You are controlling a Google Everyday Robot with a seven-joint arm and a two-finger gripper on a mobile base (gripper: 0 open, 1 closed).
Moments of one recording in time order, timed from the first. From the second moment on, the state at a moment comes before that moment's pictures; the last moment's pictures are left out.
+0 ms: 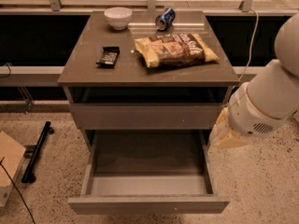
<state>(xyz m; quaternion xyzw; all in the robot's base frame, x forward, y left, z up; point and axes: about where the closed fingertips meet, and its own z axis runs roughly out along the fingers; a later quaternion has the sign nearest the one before) 0.404 -0.169 0.846 -0.65 0.74 0.06 0.14</state>
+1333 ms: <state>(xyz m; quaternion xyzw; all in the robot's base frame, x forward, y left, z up) 0.395 -0.147 0.768 -0.66 0.73 0.10 0.15</state>
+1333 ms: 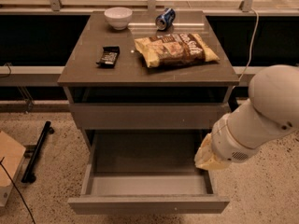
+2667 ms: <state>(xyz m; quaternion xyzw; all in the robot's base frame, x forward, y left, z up) 0.389 -0.128 0.678 -0.68 0.70 0.14 0.17</state>
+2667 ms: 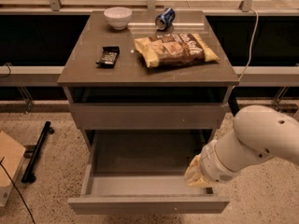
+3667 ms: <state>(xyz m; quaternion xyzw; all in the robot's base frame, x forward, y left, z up) 0.375 -0.118 0.606 -0.69 0.69 0.16 0.16</state>
